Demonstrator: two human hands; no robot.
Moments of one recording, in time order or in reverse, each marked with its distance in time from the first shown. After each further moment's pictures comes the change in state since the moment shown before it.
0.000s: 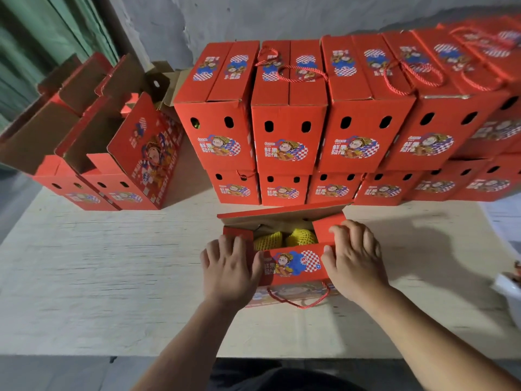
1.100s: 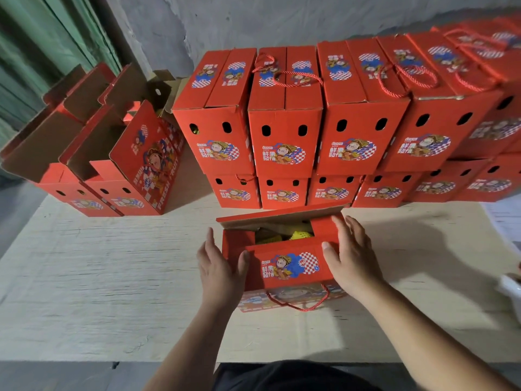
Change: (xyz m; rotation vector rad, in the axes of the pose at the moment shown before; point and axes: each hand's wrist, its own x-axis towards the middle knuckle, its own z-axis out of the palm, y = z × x) left_hand 0.001 -0.005 -0.004 -0.605 -0.081 -0.382; right_hand 0.011 -0.003 -0.010 0.404 -0.207 0.210
